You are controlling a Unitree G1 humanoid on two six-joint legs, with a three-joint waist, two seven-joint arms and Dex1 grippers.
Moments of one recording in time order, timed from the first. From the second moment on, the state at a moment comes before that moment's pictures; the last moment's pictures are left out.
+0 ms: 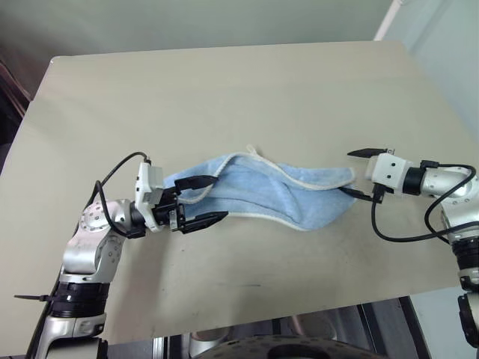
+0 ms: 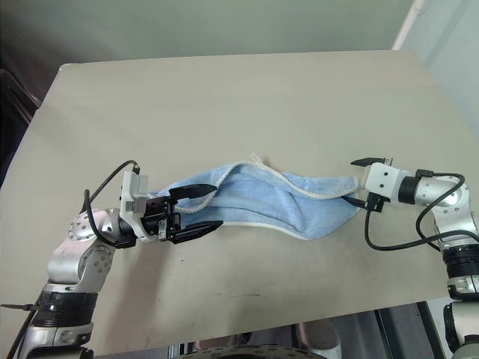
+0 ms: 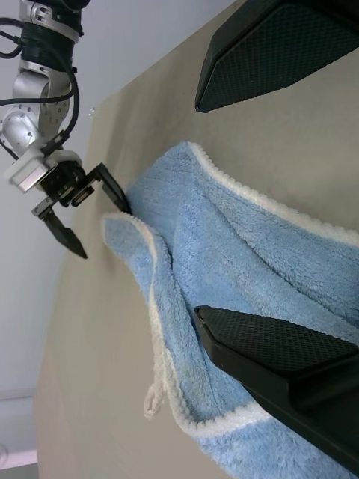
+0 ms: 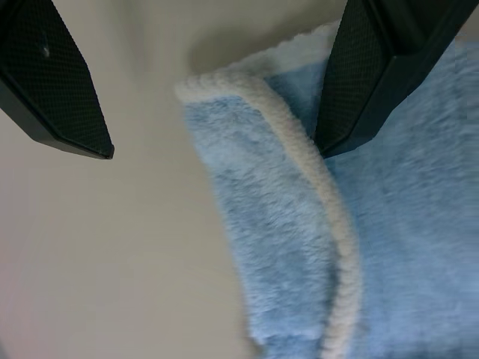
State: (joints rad) left arm -0.14 0.62 0.11 -0.11 -0.60 0.25 -1.24; right arm -0.43 -0.84 0.08 0.37 0.02 -0.34 1.06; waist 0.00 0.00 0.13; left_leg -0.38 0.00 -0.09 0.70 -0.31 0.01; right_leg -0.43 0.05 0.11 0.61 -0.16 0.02
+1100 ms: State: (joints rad) left arm -0.12 0.73 0.22 -0.01 -0.57 0.21 -1.24; right arm -0.58 -0.79 0.11 0.22 0.14 -0.01 1.17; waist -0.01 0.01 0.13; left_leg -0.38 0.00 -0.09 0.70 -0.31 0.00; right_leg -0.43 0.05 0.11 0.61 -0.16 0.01
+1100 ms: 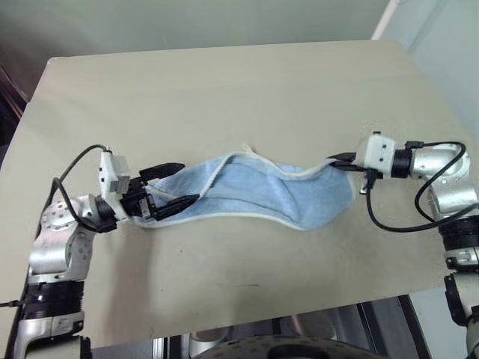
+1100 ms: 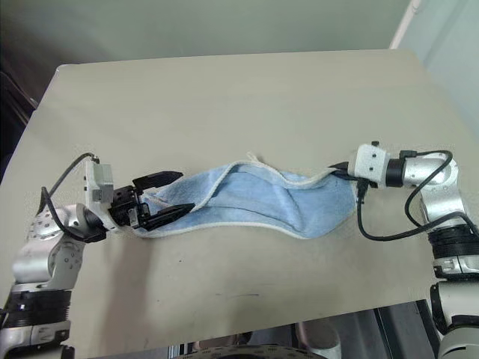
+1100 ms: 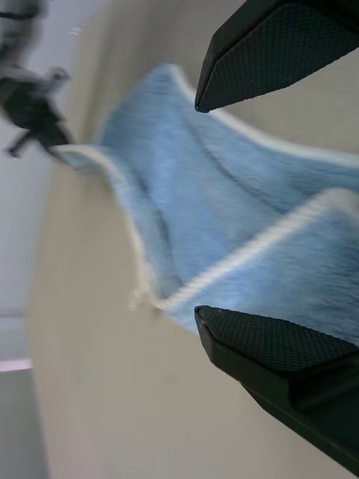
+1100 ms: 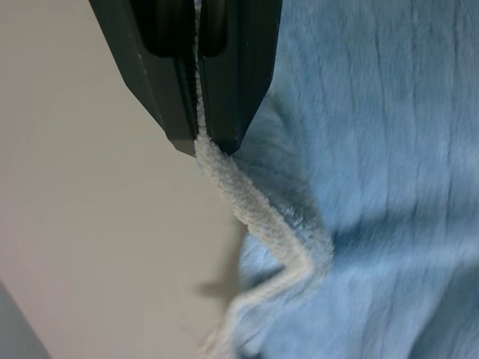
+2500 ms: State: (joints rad) left arm -0.25 0.78 0.08 0.27 -0.34 -0.10 -1.41; right arm -0.66 -0.76 0.08 0.09 0.17 0.22 1.03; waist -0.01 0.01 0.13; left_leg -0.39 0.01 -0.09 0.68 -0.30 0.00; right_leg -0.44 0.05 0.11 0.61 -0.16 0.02
